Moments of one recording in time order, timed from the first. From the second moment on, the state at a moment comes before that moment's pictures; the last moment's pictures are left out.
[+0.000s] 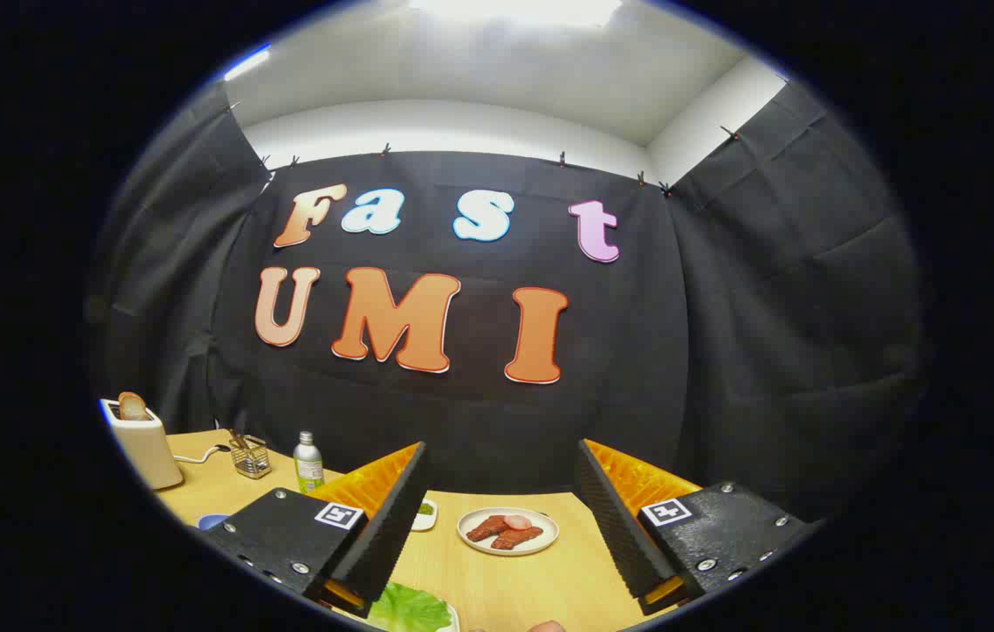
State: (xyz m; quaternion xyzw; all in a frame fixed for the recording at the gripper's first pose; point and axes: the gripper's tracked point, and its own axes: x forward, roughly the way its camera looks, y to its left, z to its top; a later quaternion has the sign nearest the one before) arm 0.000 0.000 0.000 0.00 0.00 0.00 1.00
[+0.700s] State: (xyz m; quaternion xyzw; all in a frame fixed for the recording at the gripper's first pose) arm -0.017 0.029 0.012 0.01 0.00 0.02 1.00
